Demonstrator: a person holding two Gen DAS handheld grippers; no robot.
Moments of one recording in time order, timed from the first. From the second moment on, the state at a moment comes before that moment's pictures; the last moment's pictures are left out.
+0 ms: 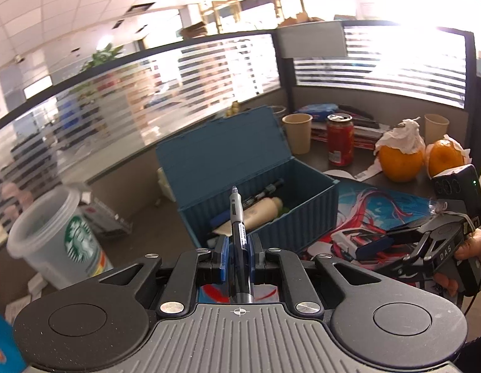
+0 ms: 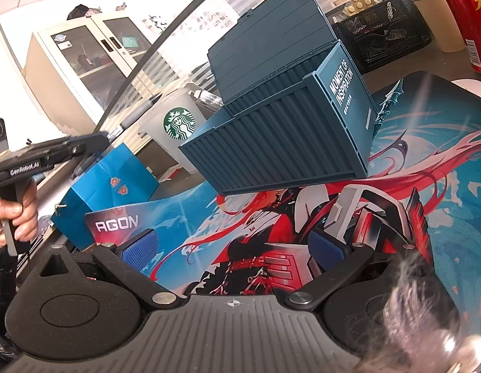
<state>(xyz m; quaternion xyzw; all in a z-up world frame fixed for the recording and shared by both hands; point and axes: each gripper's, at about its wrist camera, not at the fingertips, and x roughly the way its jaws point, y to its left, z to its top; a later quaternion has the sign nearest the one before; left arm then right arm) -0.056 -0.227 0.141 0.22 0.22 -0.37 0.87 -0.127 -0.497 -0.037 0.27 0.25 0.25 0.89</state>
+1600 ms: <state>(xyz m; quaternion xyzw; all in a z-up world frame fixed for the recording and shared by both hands) 0.052 -0.349 0.088 0.36 0.29 -0.52 0.72 -0.127 -0.498 -0.038 0.27 0.25 0.25 0.89</state>
